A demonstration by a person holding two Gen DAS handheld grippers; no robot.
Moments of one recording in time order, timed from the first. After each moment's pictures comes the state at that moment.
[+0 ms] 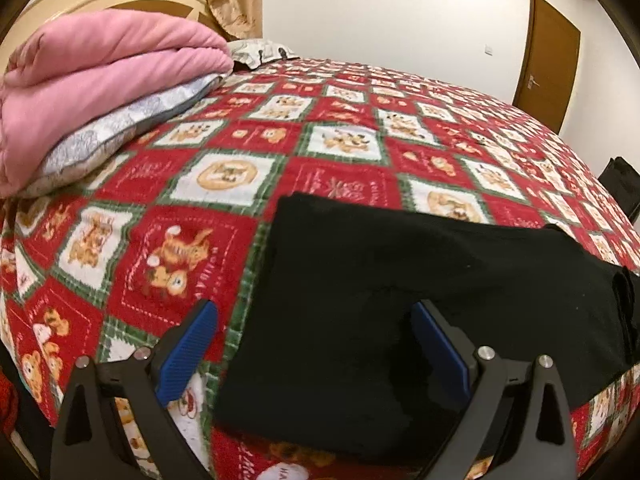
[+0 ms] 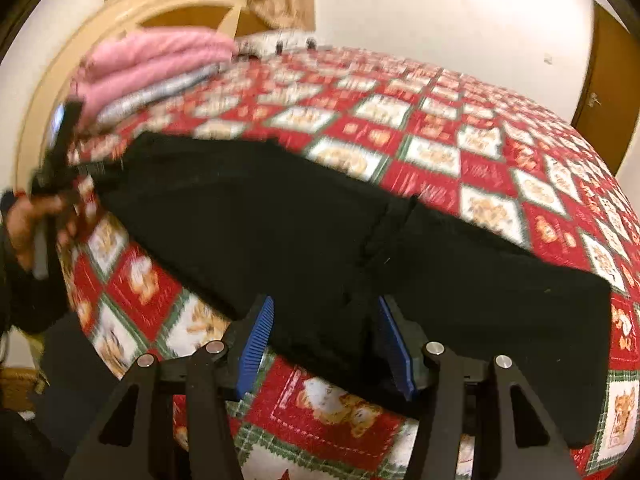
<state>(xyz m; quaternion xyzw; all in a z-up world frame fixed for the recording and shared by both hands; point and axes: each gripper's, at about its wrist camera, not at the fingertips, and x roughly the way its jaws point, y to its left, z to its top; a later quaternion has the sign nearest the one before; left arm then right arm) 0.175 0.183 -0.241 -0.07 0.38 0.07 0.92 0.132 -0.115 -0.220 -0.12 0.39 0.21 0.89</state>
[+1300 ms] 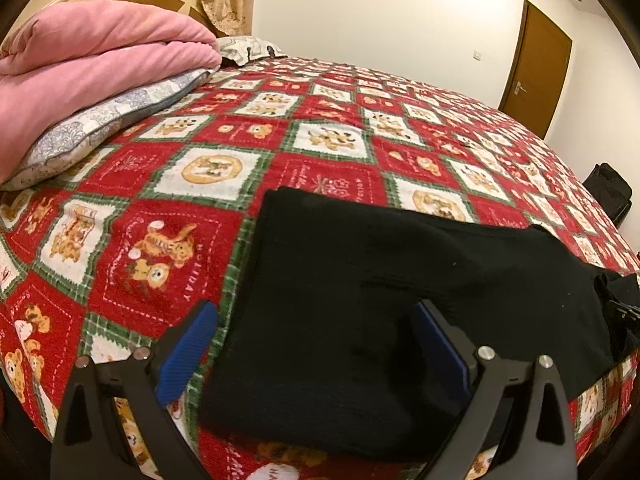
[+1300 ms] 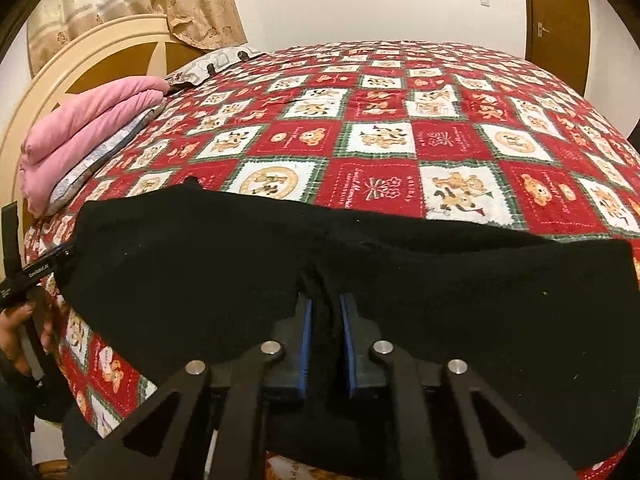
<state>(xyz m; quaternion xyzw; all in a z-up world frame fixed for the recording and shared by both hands) 0.174 0.185 -0.241 -0.09 0.38 0.04 0.92 0.195 -0.130 -0.240 -0.01 0.43 0.14 0.89</state>
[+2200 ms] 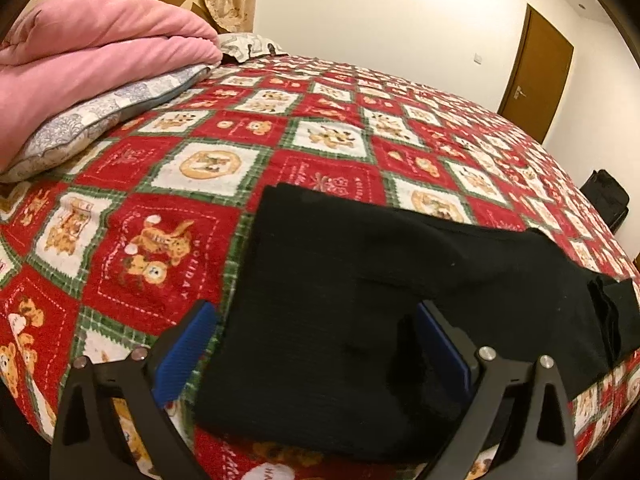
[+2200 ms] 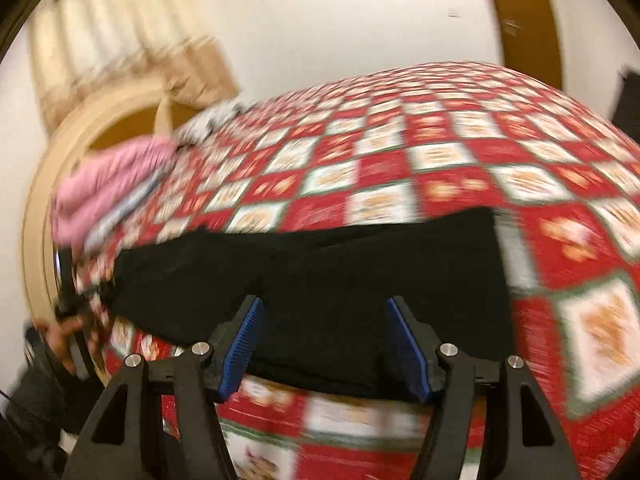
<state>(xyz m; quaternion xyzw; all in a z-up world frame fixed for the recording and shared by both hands) 0.175 0.188 -0.243 -0.10 0.38 0.04 0.92 0.120 -0.248 -0.188 0.09 0.36 0.14 0.92</state>
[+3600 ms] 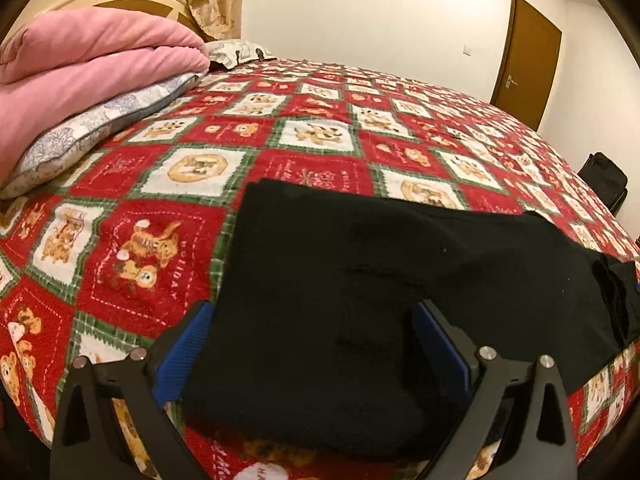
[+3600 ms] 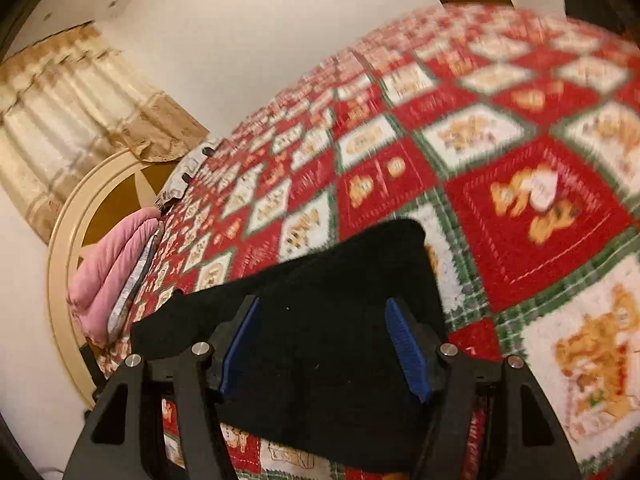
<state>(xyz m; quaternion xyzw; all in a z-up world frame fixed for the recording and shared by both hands) 0.174 0.177 -0.248 -0.07 0.37 0.03 0.92 0.176 -0.318 -0.209 0.22 0.37 0.12 0.89</state>
